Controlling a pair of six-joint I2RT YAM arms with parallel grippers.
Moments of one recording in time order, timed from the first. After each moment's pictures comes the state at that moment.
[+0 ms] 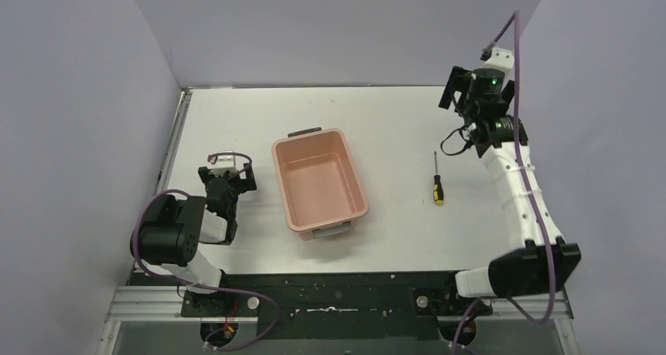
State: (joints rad) left arm -0.09 1.62 0.25 1.18 -0.20 -0.04; right arm 0.17 1.28 1.44 -0.49 0.46 0.19
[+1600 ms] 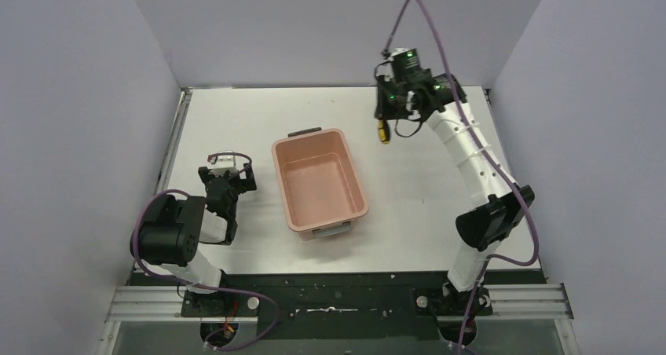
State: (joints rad) left arm -0.09 1.62 0.25 1.19 -0.20 -0.04; right arm 0.37 1.78 2.06 -1.11 0.07 0.24
